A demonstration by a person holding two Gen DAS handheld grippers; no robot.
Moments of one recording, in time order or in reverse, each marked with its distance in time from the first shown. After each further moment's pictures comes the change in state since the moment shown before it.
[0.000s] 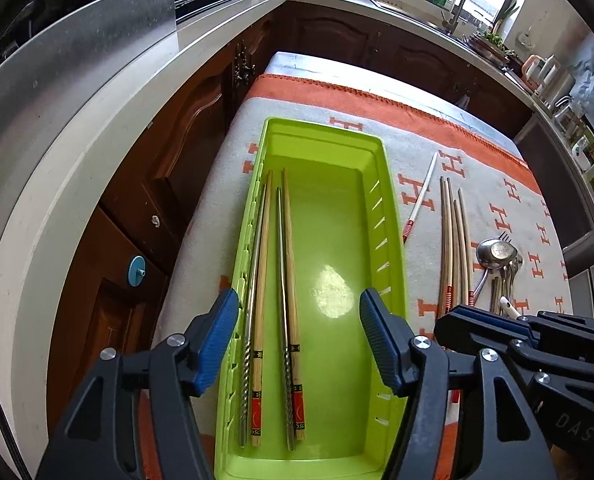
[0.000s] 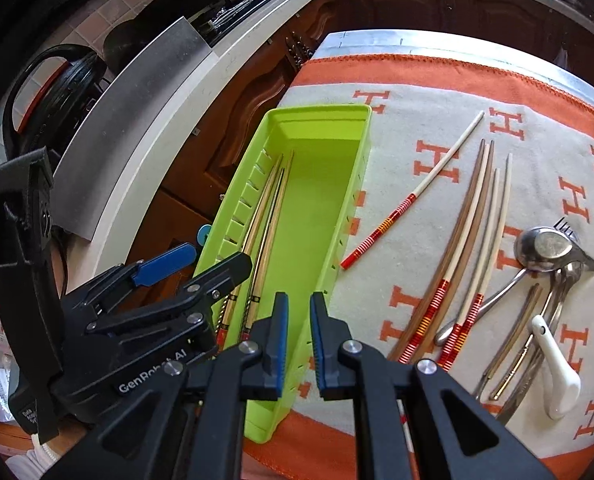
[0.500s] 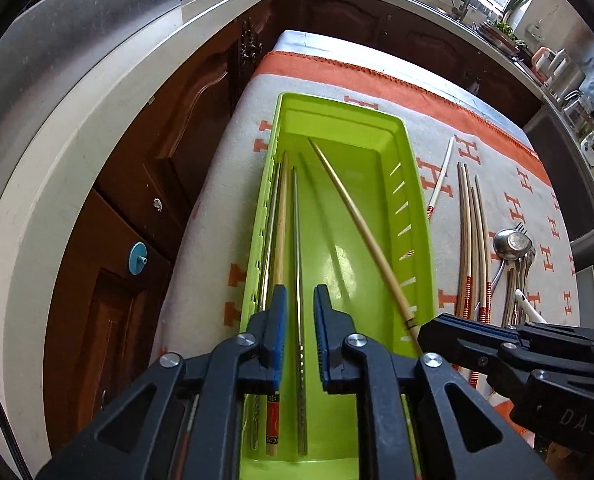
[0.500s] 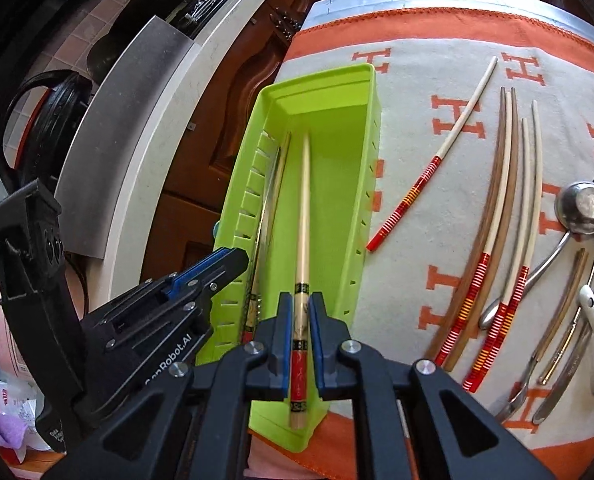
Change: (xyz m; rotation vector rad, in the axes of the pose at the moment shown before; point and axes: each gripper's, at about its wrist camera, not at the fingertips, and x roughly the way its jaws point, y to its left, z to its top) left arm 0.020 0.014 0.000 -0.014 0.065 0.017; right arm 0.029 -0.004 0.006 0.132 0.095 0.105
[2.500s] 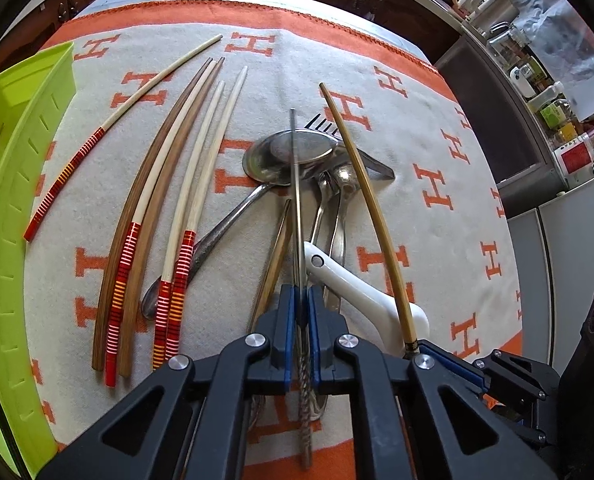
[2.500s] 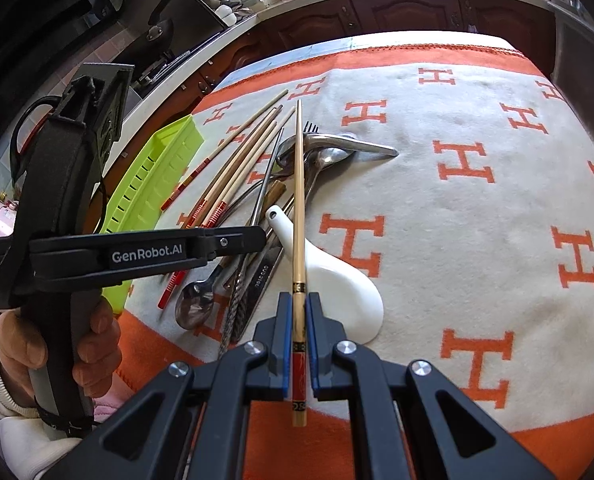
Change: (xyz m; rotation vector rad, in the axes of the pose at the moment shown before) left arm 0.067 -0.227 -0.045 0.125 0.147 -0.251; right arm -0.106 -0.202 -0.115 -0.068 -0.284 -0.113
